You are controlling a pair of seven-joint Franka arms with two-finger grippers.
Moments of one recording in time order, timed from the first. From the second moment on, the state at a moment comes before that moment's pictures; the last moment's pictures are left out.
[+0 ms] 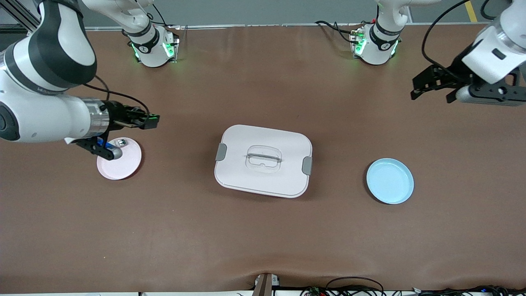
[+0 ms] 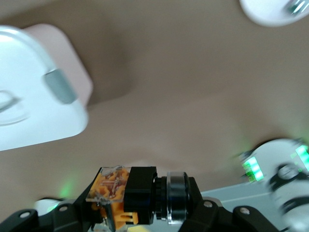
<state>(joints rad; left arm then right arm) -0.04 -0.03 -0.15 -1.57 -0.14 1.56 -0.13 0.15 0.30 0.06 -1.41 0.40 1.30 0.71</state>
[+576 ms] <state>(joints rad) -0.05 -0.03 -0.23 -1.57 -0.33 1.63 -0.13 0.34 0.30 0.06 -1.40 0.65 1.54 1.21</state>
